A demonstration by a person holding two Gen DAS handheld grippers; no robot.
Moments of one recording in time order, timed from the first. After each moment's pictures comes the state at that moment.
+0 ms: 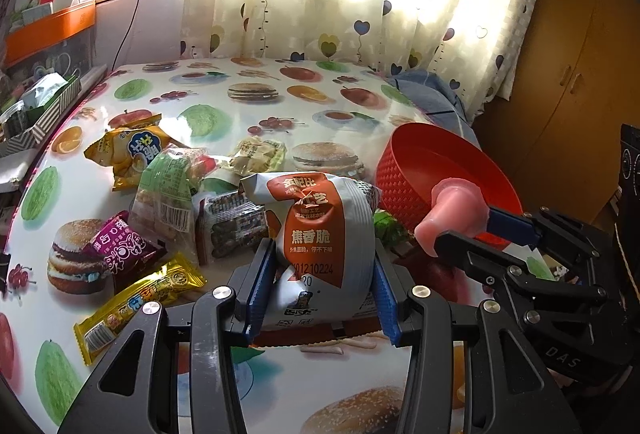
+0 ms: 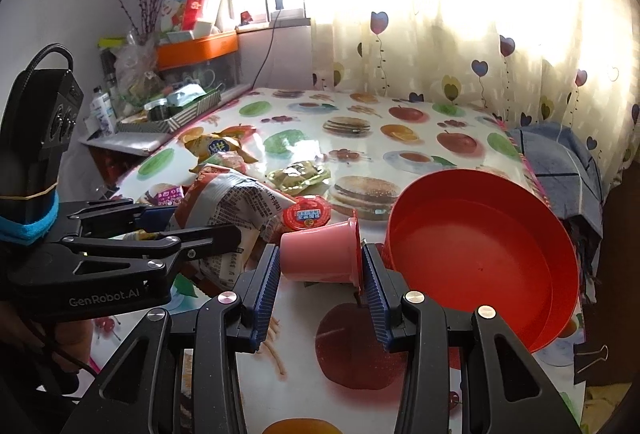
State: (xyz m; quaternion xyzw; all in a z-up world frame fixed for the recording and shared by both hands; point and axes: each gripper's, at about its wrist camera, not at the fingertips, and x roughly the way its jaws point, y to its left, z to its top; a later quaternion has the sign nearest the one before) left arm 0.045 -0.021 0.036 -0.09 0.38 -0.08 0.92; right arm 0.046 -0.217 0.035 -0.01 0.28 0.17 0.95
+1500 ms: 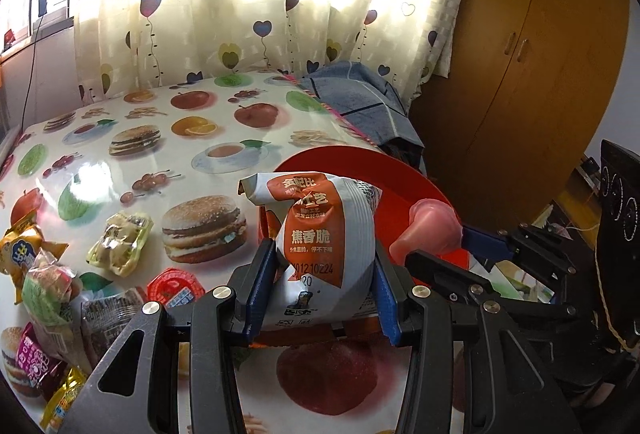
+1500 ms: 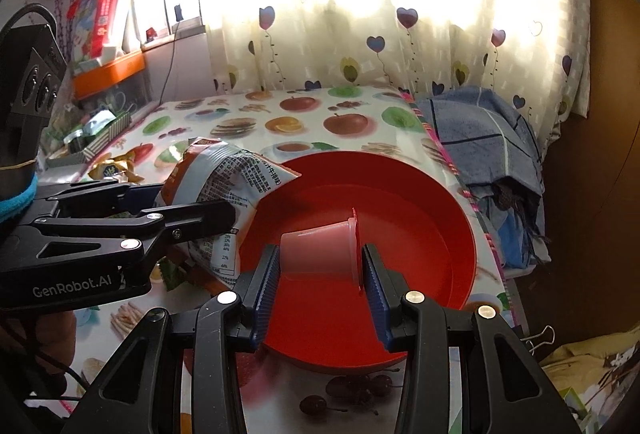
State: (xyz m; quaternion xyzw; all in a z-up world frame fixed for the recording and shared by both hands) left arm 0.126 -0.122 0.056 -0.04 0.37 -0.19 0.91; right arm 0.067 -0.319 0.025 0.03 0.30 0.04 0.95
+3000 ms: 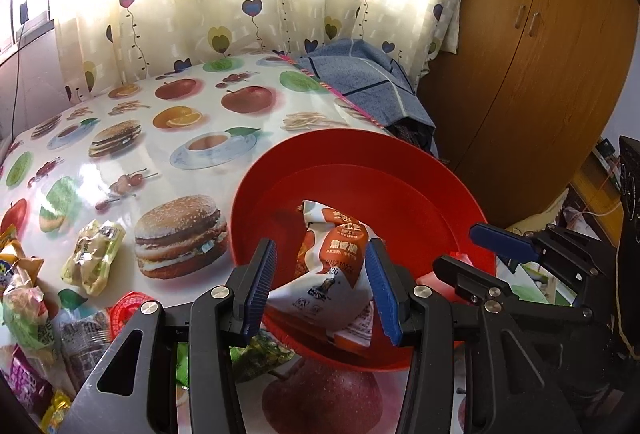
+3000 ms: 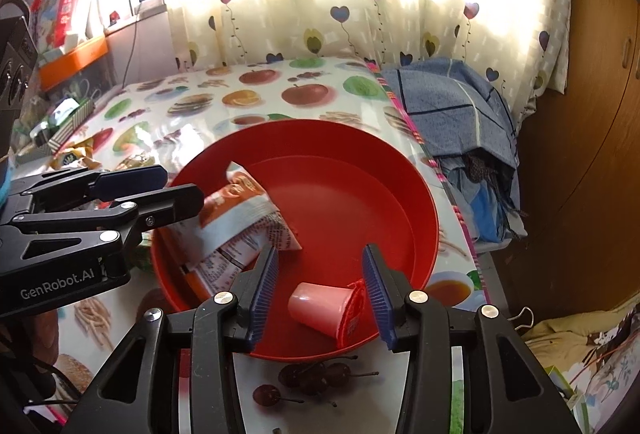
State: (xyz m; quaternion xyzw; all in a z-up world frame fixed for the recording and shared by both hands) left arm 0.153 -0.151 0.036 -0.01 0.40 -0.18 0.90; right arm 0.077 -0.339 0.013 0.03 0.34 -0.01 0.94
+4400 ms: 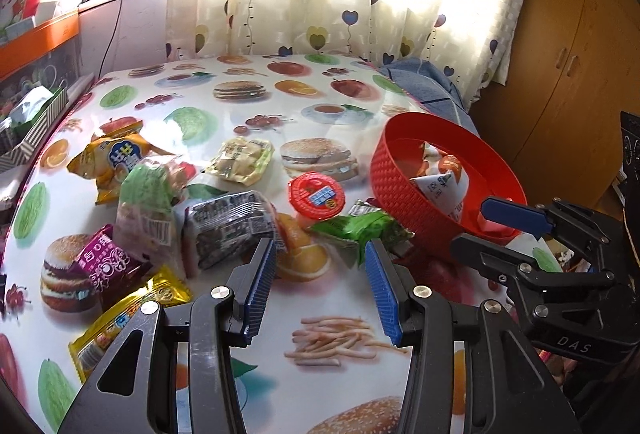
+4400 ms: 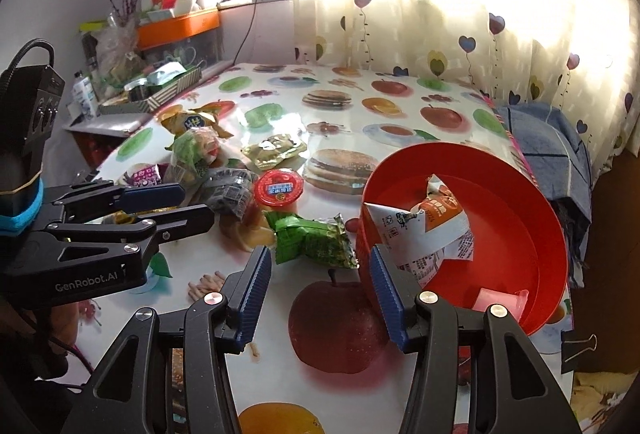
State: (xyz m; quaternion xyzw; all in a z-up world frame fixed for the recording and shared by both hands) left arm 0.054 -0.034 0.034 -0.07 0.39 -0.08 0.91; right arm 0.058 -0.224 0.026 -0.02 0.32 0.15 0.93
